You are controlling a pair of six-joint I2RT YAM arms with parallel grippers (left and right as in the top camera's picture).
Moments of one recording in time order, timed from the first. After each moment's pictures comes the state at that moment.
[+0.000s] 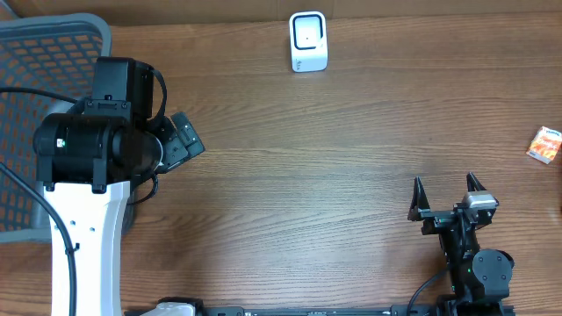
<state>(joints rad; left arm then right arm) -0.08 1.41 1.82 -1.65 -0.10 -0.63 0.05 0.01 0.02 -0.04 -0.03 0.04</state>
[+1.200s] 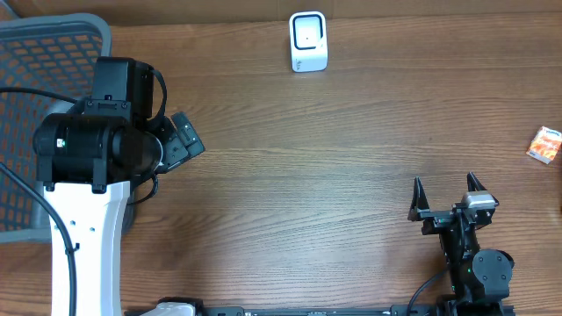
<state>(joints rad) -0.08 1.41 1.82 -1.65 -0.10 -0.63 0.05 0.01 0.02 -0.03 -0.03 0.02</state>
